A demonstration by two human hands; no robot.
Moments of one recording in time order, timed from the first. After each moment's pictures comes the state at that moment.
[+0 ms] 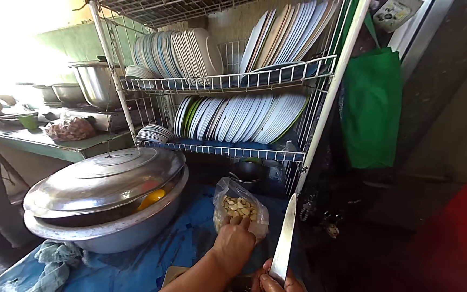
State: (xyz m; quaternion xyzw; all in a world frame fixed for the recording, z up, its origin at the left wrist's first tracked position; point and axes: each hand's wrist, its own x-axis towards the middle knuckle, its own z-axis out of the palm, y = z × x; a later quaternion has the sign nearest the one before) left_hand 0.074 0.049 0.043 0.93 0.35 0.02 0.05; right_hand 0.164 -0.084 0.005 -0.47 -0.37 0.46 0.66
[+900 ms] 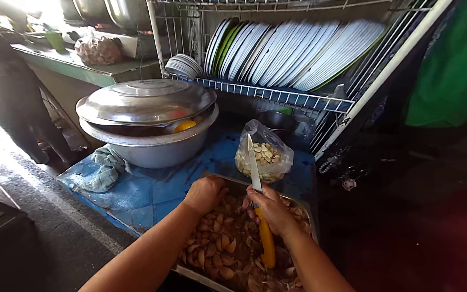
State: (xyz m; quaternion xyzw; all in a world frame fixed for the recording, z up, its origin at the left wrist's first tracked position) left_hand -0.055 0.005 -0.025 0.85 0.48 0.16 0.13; right_hand 0.149 -0.046 -0.009 -0.55 -0.47 0.56 0.40
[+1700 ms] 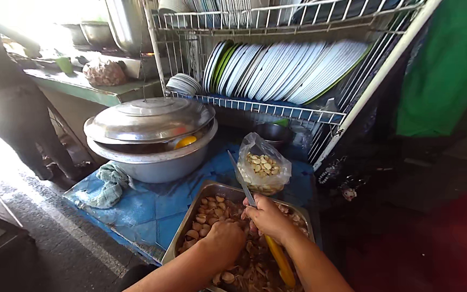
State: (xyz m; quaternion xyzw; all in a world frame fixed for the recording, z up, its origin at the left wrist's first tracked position) left_hand -0.004 -0.063 0.030 0.85 0.44 -0.20 0.20; right_hand 0.135 -0.040 0.036 -0.65 -0.57 0.47 0.19
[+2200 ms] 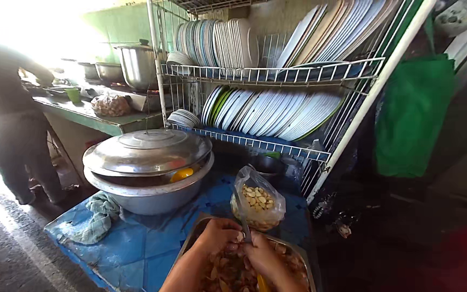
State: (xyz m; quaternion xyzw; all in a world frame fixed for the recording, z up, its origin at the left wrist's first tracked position) left_hand -0.016 0.019 0.009 0.51 0.44 0.31 0.67; right_hand 0.143 -0.021 0.002 -0.64 -0.54 0.49 0.26
